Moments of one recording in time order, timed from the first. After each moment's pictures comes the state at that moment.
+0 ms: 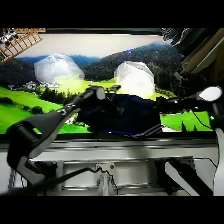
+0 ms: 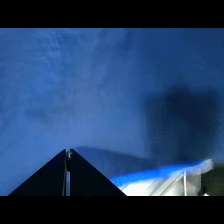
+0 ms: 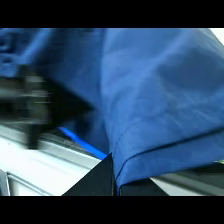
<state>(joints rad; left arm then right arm) -0.76 -1.80 1.45 0.96 -1.07 -1.61 -0.17 -0.95 0.89 -0.88 1.40 1.37</state>
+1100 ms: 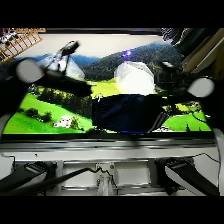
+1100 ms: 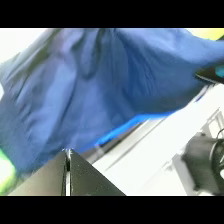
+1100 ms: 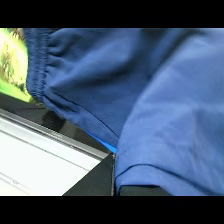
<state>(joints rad) -0.39 -1.12 1.28 1.06 -1.24 -1.50 0.25 -1.04 1.13 -1.14 1.36 1.56</state>
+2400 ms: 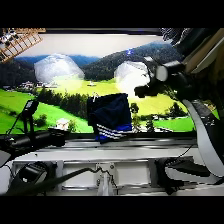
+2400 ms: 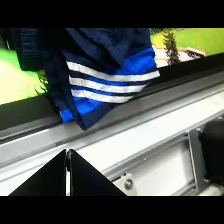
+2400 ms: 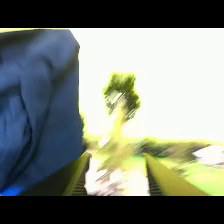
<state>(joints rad) -0.35 -0.34 0.61 1.16 -1.23 -1.77 0.23 -1.36 1.25 -1.40 1.32 1.66</state>
